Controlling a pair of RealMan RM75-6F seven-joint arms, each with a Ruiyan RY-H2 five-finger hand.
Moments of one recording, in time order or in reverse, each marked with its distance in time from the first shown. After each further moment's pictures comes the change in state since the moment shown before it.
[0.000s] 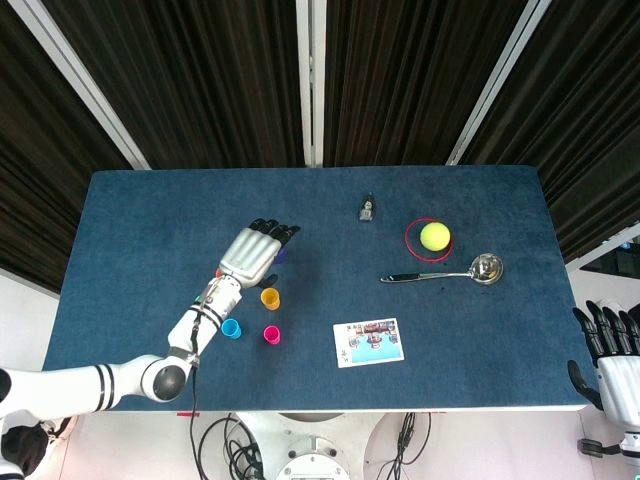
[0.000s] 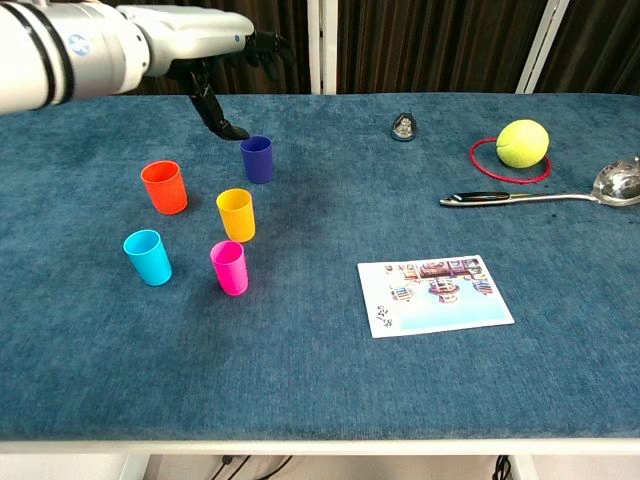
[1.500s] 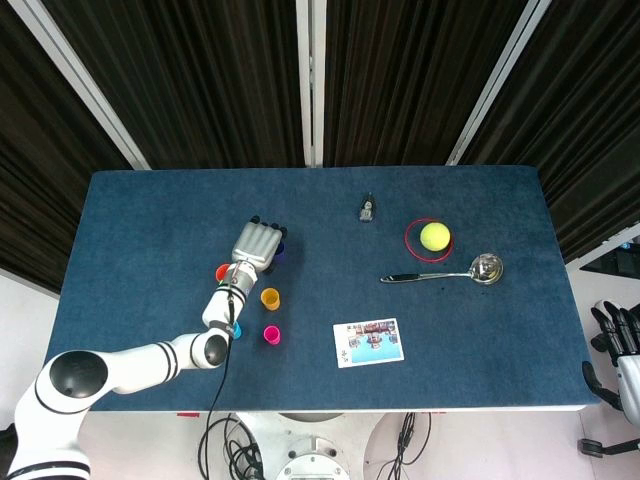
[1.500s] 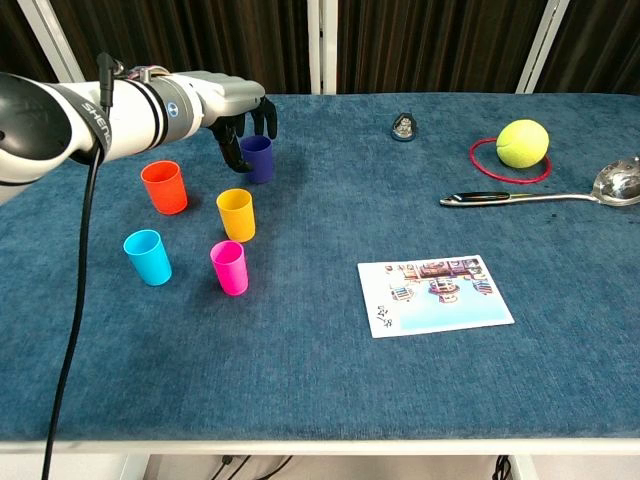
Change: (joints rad) left arm -0.187 -0.275 0.094 0.508 -0.252 -0.091 0.011; right arm -0.002 0.027 0.005 0.057 0.040 -0.041 0.139
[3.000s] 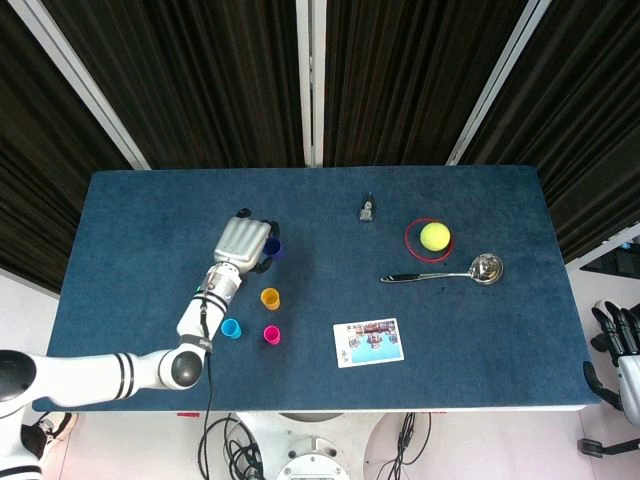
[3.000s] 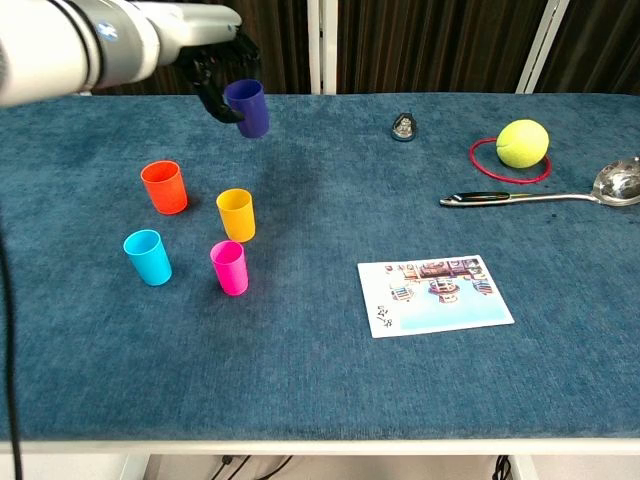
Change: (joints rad) left arm 0.091 0.283 -0.066 -0.511 -0.004 0.218 0.003; right arm -0.003 0.008 0.001 -0.019 0.004 -0.003 -0.023
